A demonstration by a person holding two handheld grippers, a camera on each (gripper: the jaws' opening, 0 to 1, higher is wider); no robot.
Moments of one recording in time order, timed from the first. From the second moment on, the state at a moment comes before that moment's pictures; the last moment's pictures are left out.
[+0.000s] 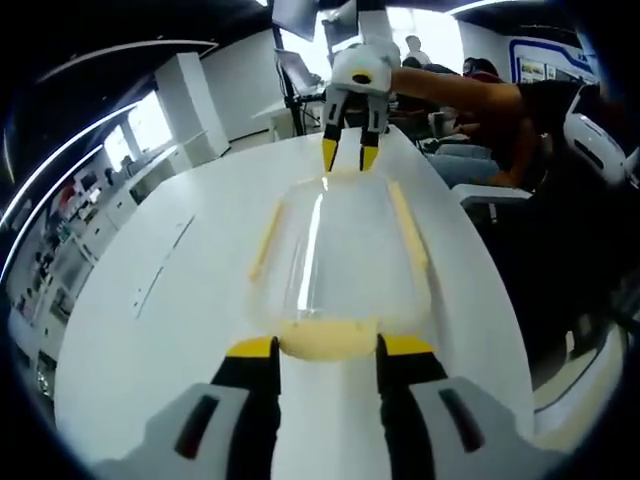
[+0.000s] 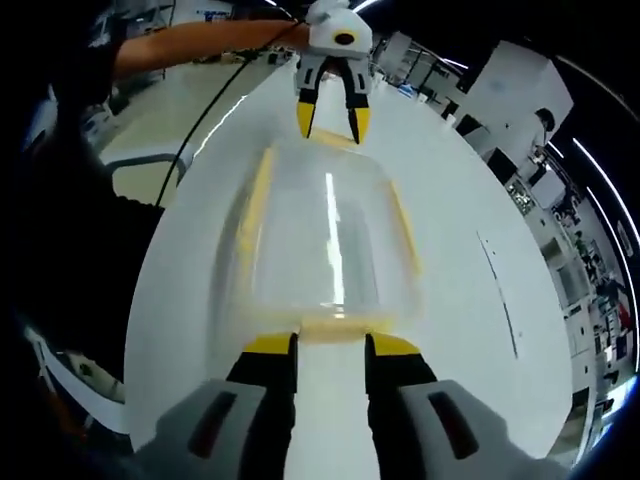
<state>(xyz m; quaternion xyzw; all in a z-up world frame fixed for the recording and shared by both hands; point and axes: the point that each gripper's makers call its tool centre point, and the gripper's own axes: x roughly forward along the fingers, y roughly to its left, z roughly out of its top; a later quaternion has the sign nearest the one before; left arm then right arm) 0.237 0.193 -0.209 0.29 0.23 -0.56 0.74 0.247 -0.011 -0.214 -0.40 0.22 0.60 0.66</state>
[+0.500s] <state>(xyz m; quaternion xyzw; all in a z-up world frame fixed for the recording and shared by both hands) 0.225 0.183 -0.216 0.28 0.22 -0.57 0.74 0.257 -0.006 -0.218 -0.33 0.25 0.64 0.65</state>
